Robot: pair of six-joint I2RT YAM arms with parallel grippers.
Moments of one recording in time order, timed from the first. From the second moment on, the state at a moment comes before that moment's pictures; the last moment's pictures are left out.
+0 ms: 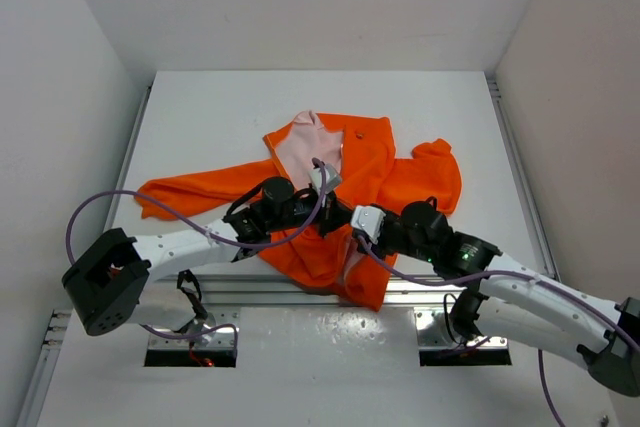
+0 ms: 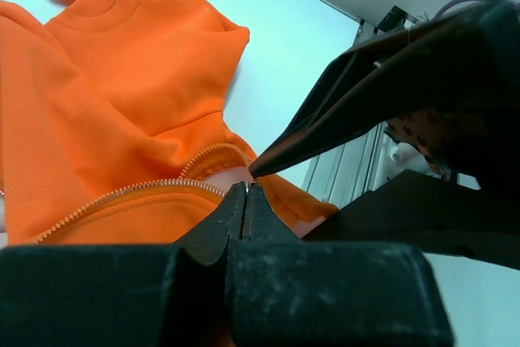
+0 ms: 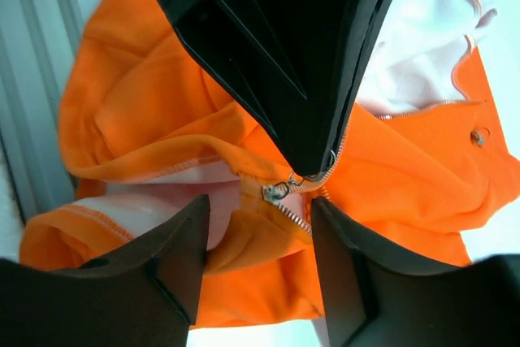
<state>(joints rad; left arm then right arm) -0.86 1.32 0.66 0.50 0.36 -0.25 0.90 0.81 0.51 -0.18 -0.08 -0.48</state>
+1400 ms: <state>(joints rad) -0.91 1.45 0.68 0.63 0.29 -0.27 0.92 0.49 0.36 -0.27 -0.13 -0.78</state>
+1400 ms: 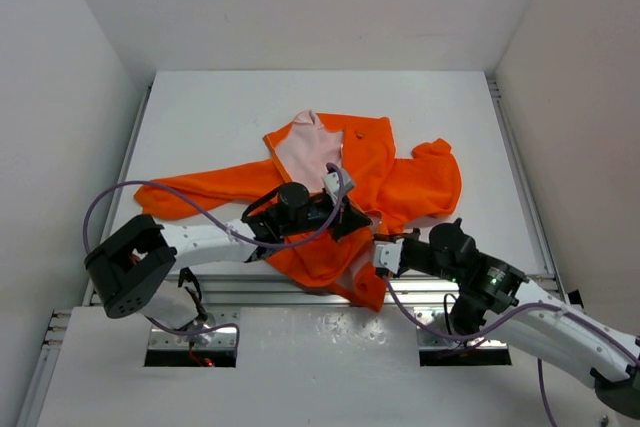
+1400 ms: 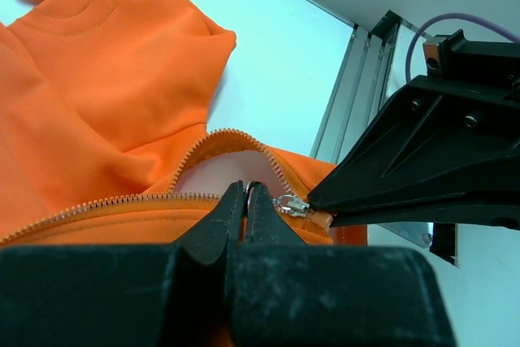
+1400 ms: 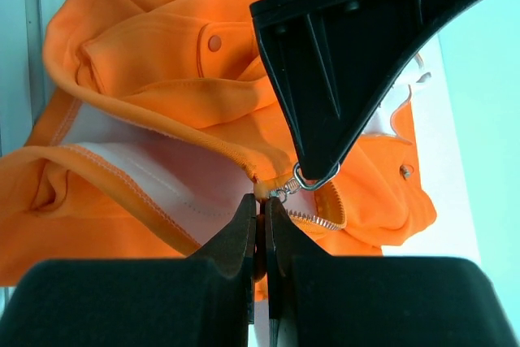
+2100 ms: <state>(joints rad) -0.71 1.49 0.72 0.54 0.41 -0.32 0.92 0.25 0.22 -0.32 -0.30 -1.17</state>
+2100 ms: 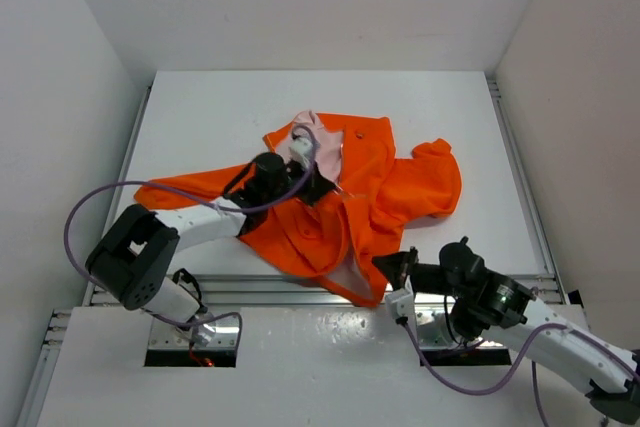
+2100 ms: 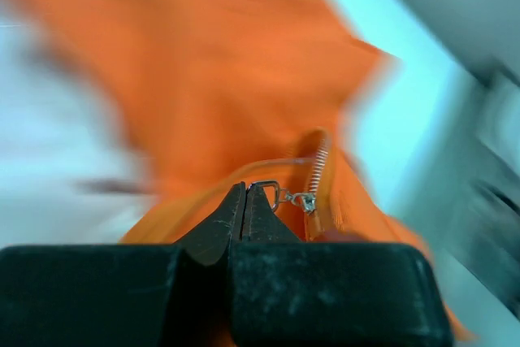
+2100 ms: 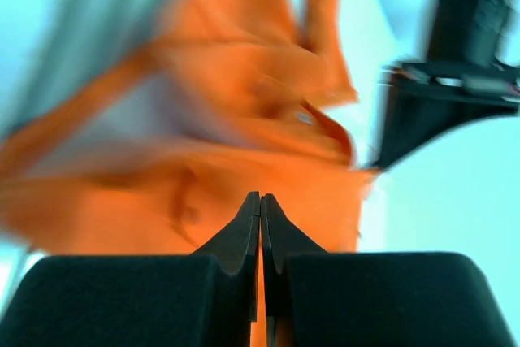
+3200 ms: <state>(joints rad) -0.69 1.41 0.73 0.50 0.11 -0.30 0.69 1.09 0.85 -0.27 -0.36 0.48</state>
